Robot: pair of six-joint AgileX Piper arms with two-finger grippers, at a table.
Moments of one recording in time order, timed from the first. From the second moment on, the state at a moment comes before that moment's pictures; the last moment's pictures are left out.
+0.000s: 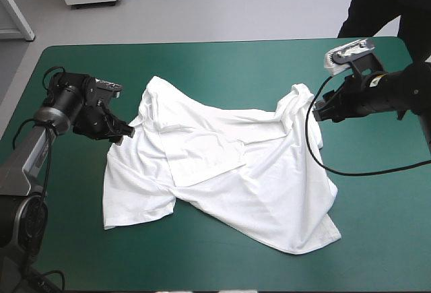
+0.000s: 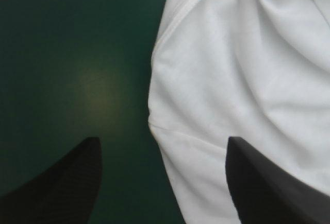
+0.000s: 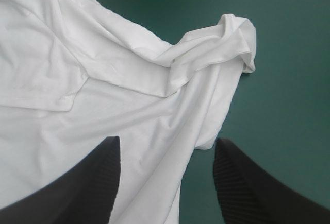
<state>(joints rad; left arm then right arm) -0.08 1.70 -1.43 0.07 1.16 0.16 0.08 1.35 -1.51 0.28 1.14 -0.45</state>
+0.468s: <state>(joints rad) -0.07 1.86 -1.43 0.03 1.12 0.17 0.22 1.34 -1.51 0.20 1.13 -0.40</state>
